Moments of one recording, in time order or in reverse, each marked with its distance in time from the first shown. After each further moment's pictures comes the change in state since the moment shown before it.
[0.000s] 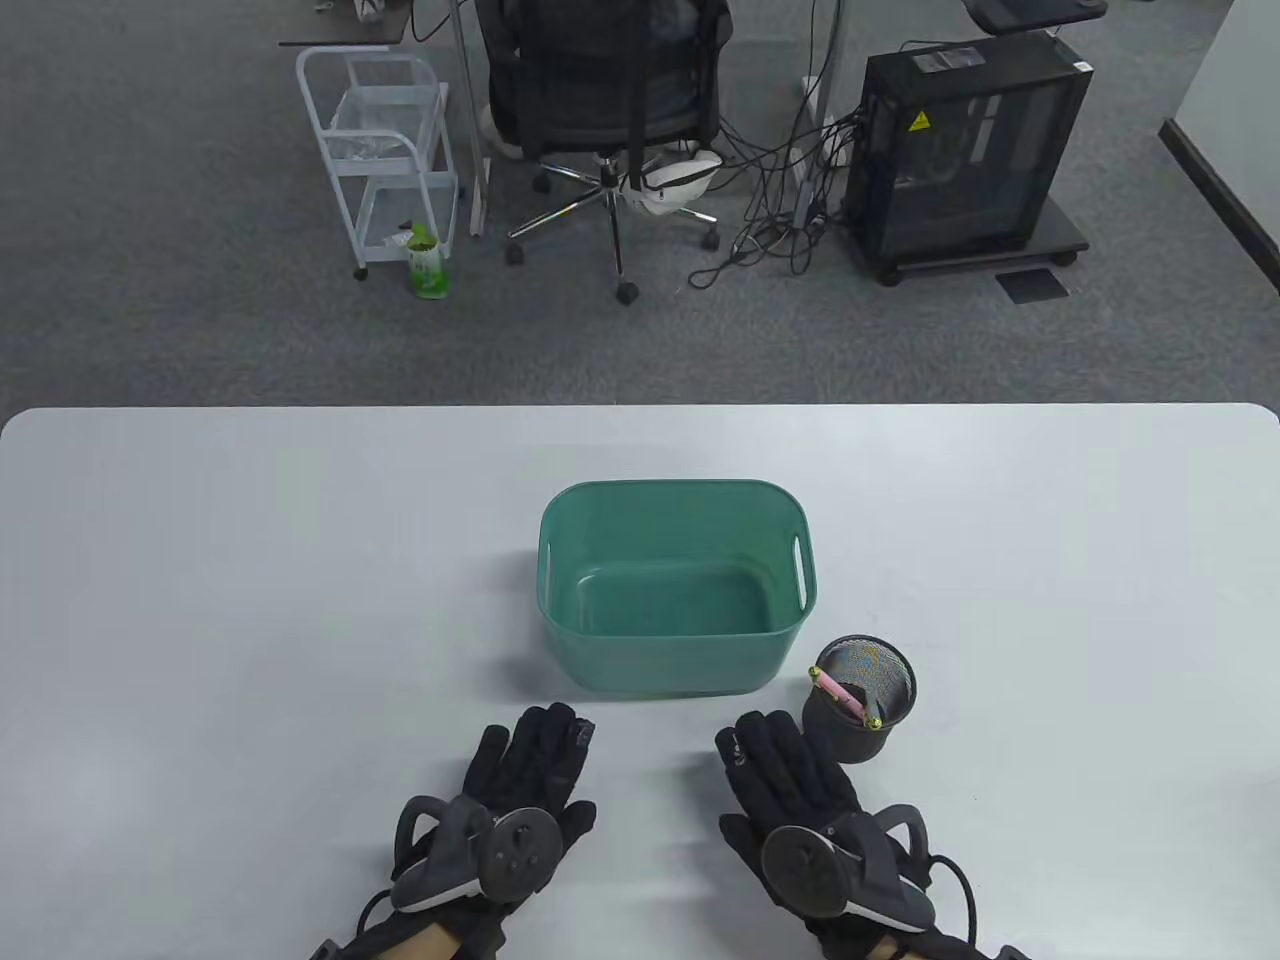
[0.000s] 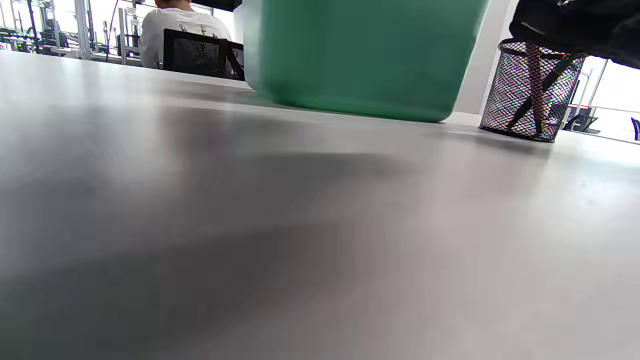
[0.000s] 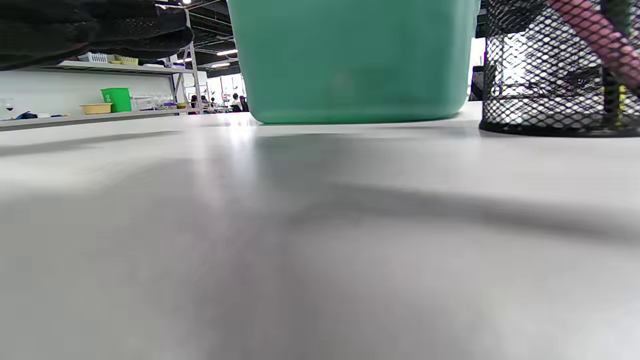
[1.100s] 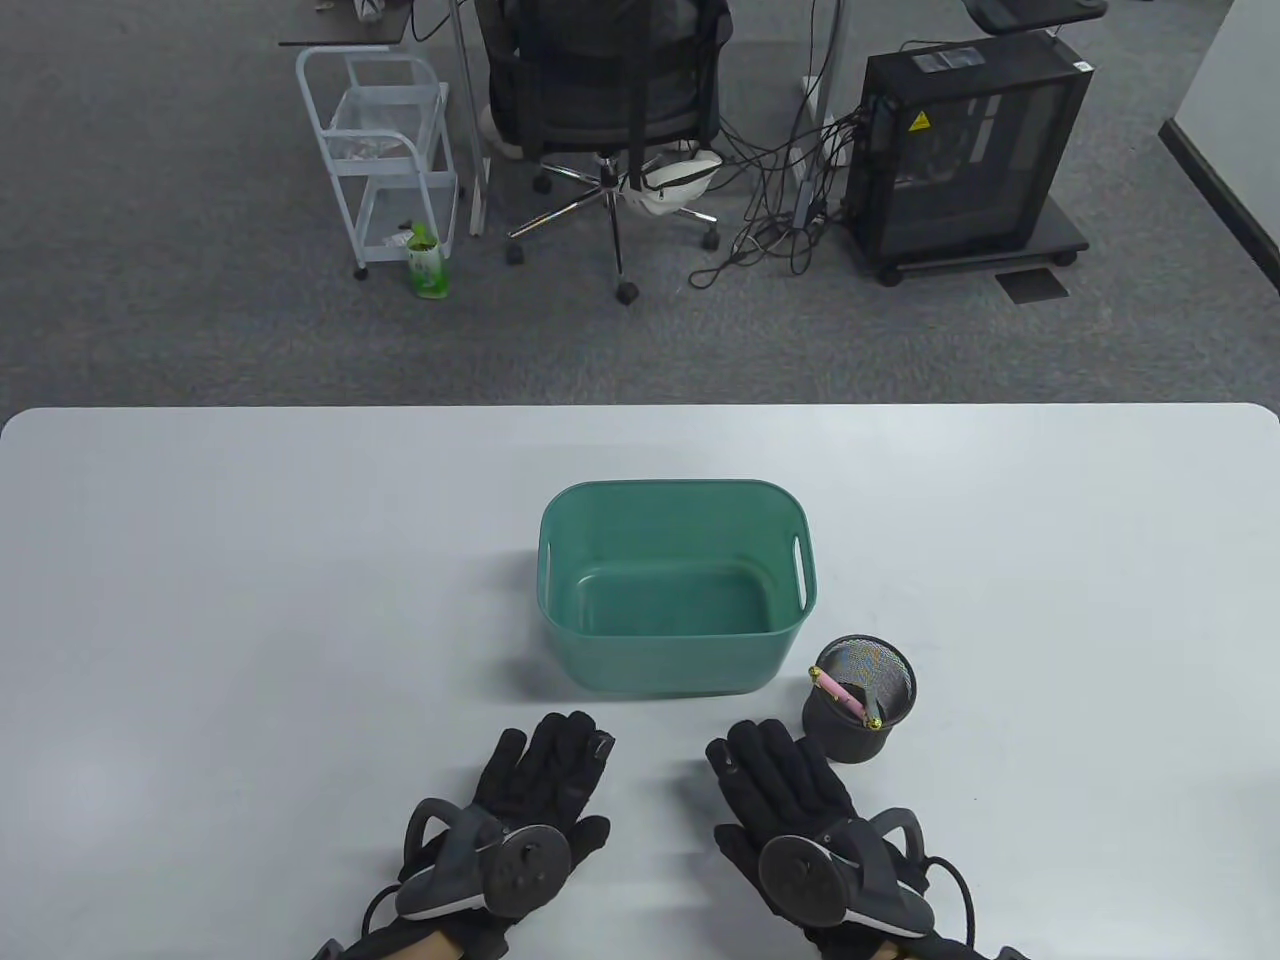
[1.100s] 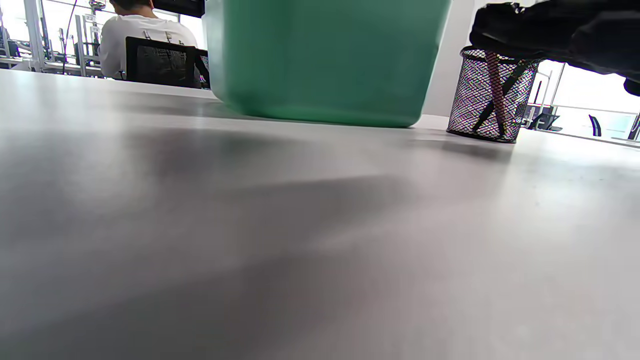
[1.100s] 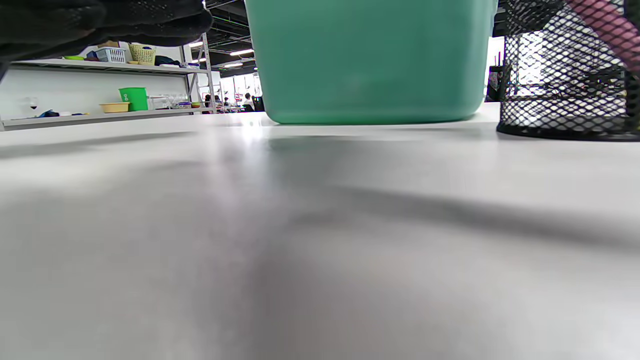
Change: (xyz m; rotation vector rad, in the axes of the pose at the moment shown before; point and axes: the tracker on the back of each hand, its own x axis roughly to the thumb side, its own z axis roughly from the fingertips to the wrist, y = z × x) left_hand 0.010 -0.001 0.002 0.017 -0.086 -0.026; right_hand 0.004 0.000 0.003 0.001 -0.040 0.002
